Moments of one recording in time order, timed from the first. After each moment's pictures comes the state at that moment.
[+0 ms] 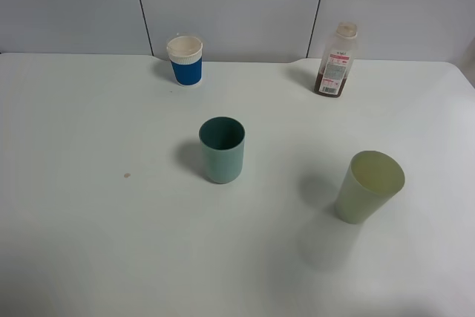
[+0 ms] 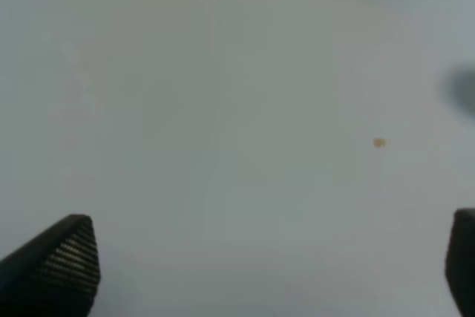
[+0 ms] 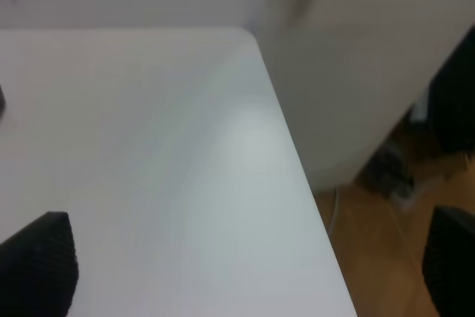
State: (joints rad) left arm -0.03 -0.01 -0.50 0.01 1.05 0.02; right arm 0.09 0.53 -0.78 -0.49 0.88 0.26
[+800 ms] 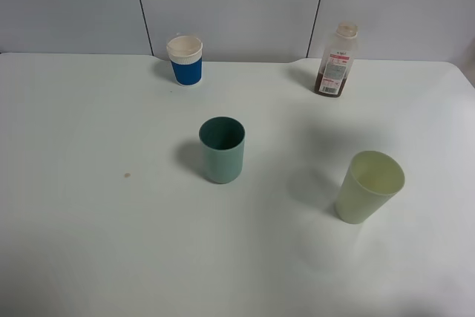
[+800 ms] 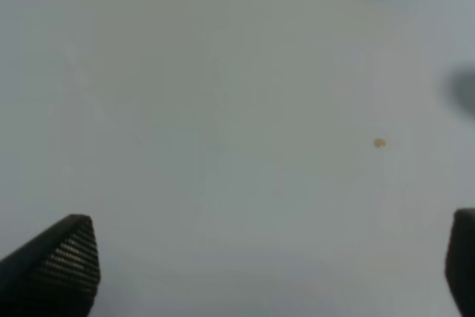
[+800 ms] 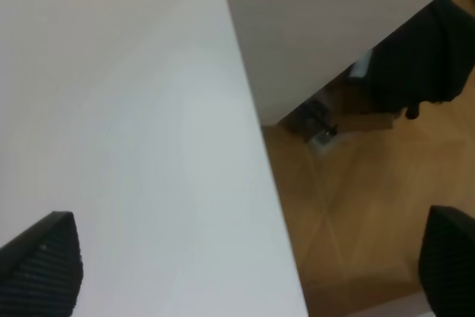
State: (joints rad) left arm -0.03 -0.01 -0.50 0.01 1.05 0.02; right arm 0.15 1.04 -0.78 -0.84 0.77 0.57
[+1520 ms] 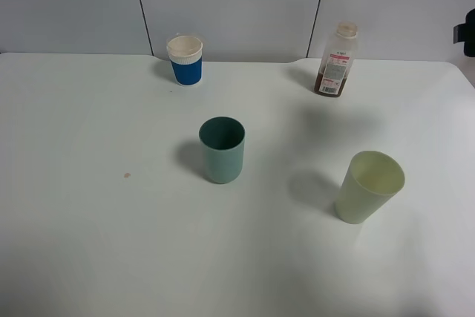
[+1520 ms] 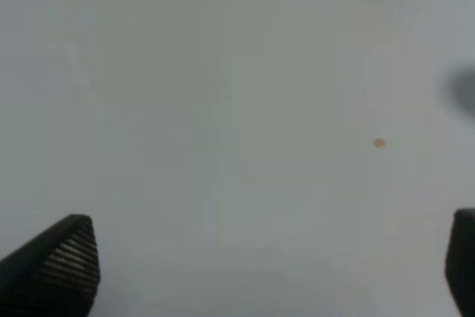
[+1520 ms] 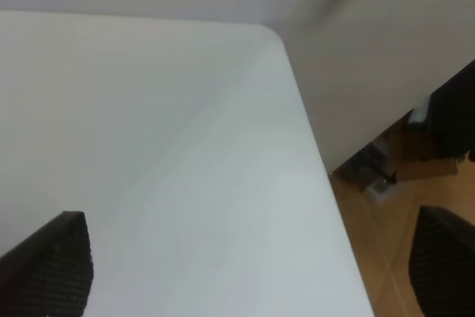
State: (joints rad) left arm -0.03 -0.01 -0.50 0.01 1.05 0.02; right arm 0.15 1.22 -0.78 -1.11 0.57 0.97
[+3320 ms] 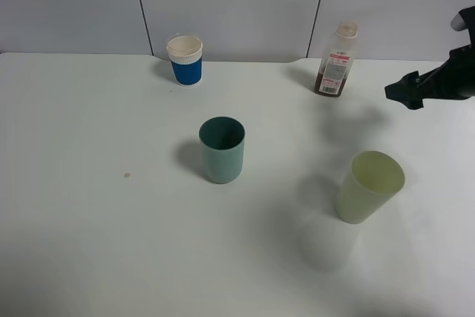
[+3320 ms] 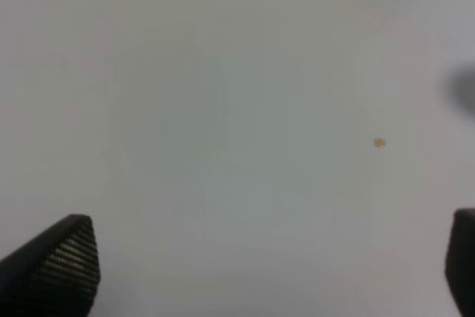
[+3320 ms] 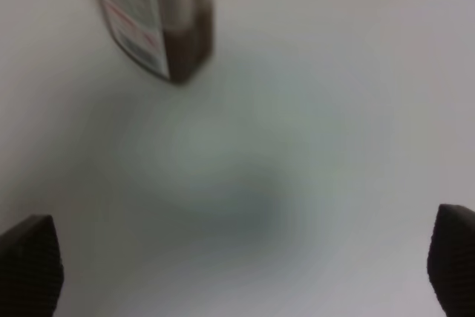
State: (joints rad) left arm -0.03 -0.01 -0.50 0.01 1.05 0.02; right arm -0.27 1.60 -0.76 -1.58 -0.49 1.06
